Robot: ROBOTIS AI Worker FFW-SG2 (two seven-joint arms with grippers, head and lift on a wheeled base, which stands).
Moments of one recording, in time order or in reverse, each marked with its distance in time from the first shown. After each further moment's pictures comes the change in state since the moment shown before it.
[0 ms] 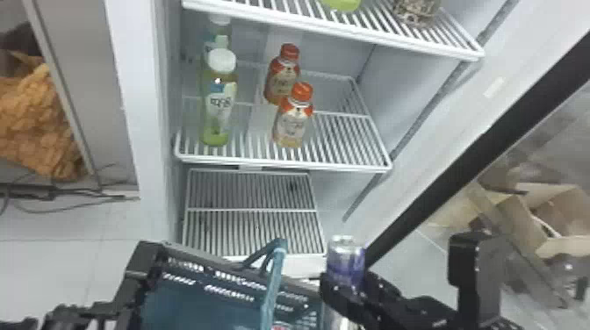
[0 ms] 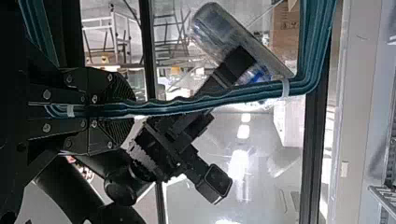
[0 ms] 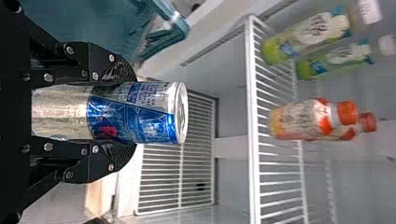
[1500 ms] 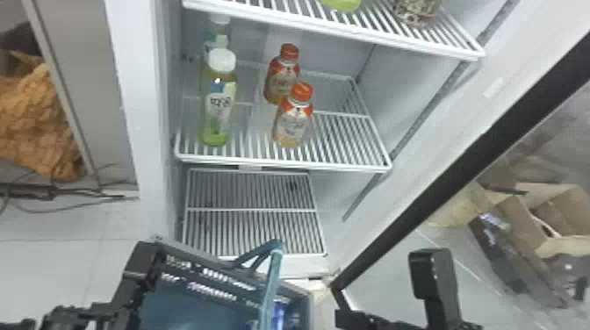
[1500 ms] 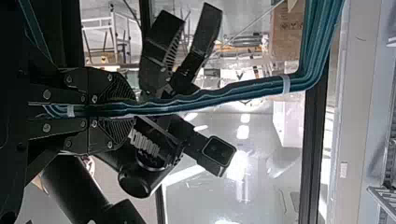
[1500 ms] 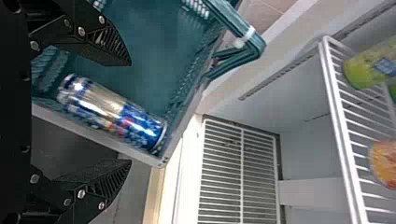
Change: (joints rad) left arm 0.003 0.002 0.002 0.000 0.002 0.000 0.000; right arm -0.116 -0.013 -0.024 0.098 -0.091 0.239 0.111
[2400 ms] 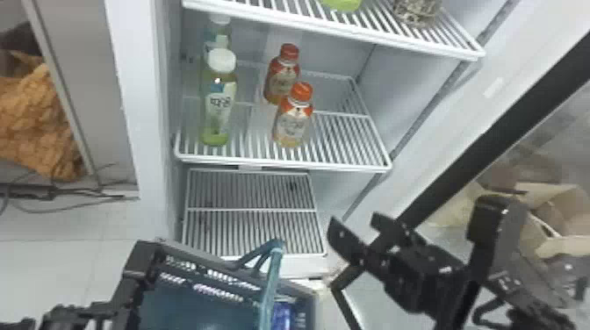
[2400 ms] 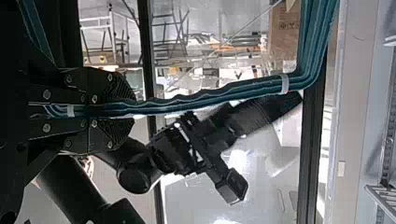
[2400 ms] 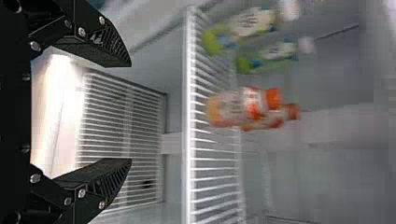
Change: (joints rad) left arm -0.001 -0.005 0.006 0.000 -0.001 0.000 0.000; right arm 0.003 0.025 0.011 0.046 0.168 -0.551 0.002
